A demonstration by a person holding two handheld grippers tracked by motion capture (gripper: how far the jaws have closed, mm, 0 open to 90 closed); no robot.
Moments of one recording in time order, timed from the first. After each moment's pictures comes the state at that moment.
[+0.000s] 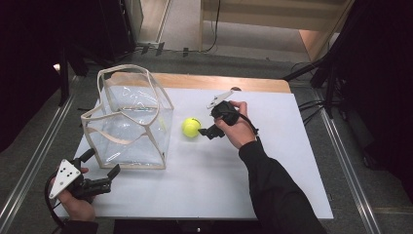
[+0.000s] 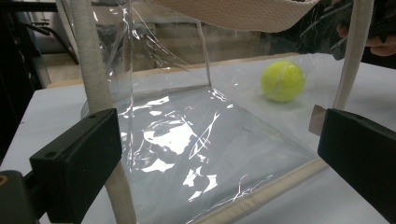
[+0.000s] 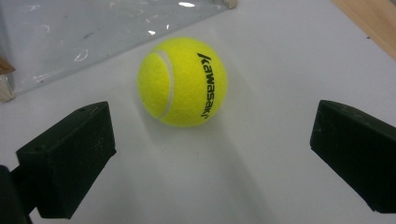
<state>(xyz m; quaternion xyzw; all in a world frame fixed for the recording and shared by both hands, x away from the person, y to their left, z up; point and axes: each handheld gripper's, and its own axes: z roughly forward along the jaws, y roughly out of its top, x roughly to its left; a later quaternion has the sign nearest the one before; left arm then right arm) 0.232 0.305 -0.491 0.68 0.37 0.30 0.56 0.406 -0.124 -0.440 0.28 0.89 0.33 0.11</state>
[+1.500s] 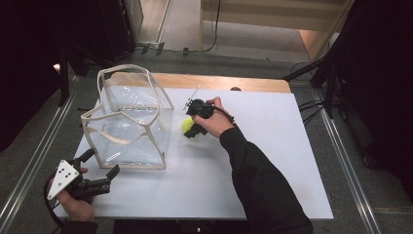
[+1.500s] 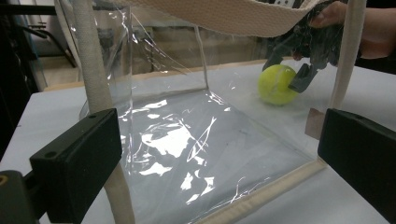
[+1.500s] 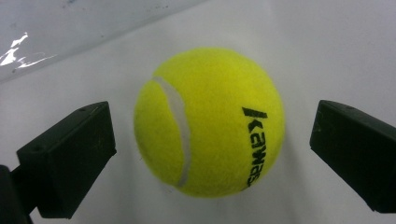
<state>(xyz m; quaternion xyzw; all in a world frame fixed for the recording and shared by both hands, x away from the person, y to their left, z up) 0.232 0.307 -0.491 0.67 0.36 0.30 0.57 0.451 -0.058 -0.463 0.24 0.95 0.20 0.03</state>
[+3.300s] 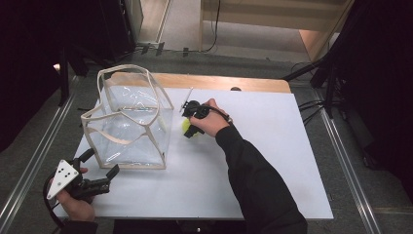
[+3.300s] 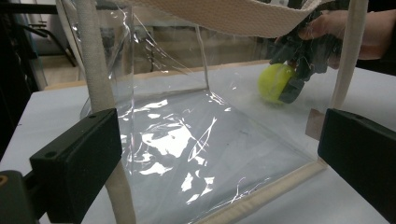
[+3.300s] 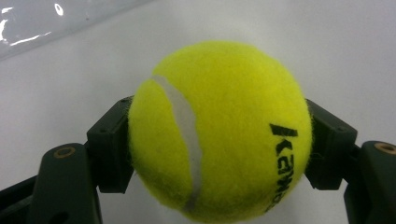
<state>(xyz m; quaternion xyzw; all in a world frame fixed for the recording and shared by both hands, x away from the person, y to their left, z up) 0.232 0.308 -0.491 0.67 0.37 0.30 0.57 0.457 -0.045 -0.471 0.23 0.96 0.16 0.02</state>
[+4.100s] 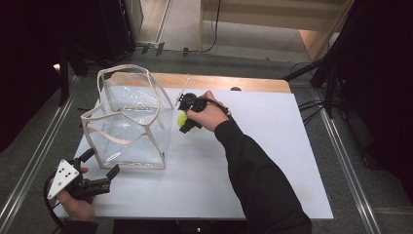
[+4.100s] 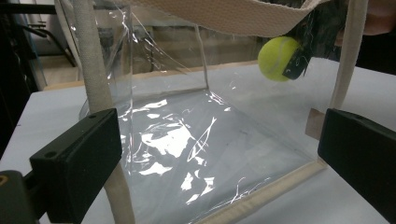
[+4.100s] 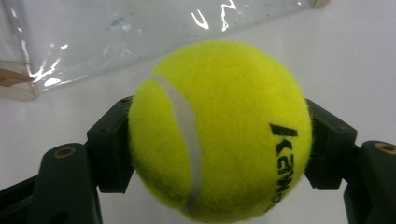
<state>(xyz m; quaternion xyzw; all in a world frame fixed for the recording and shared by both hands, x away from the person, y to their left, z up) 0.232 0.307 -0.491 0.67 0.37 0.30 0.57 0.453 -0.037 -0.430 0.20 0.96 0.18 0.02</state>
